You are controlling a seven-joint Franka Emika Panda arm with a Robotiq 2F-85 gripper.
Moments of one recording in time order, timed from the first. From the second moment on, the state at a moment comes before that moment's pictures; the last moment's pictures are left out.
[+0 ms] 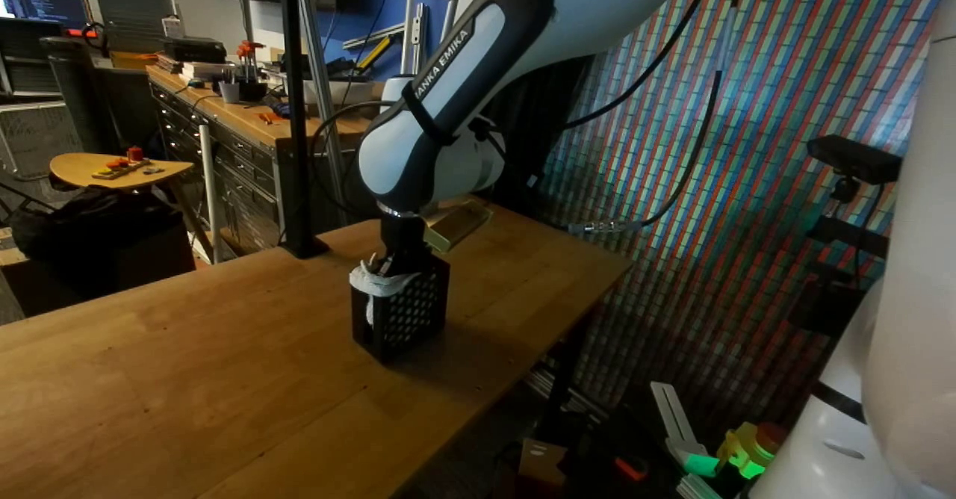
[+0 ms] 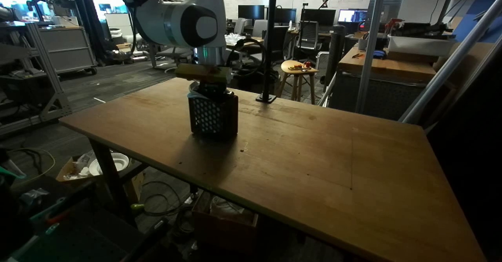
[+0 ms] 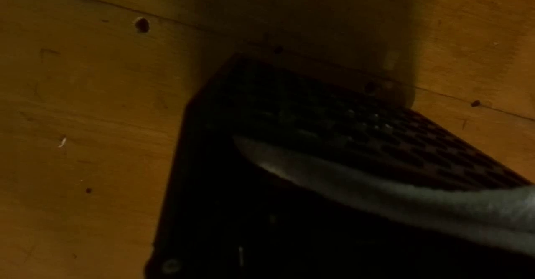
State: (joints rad) arm -0.03 0.26 0.03 -2.26 -0.02 2.53 -0.28
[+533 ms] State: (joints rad) arm -0.02 0.19 0.02 -2.23 -0.15 2.53 -0.19
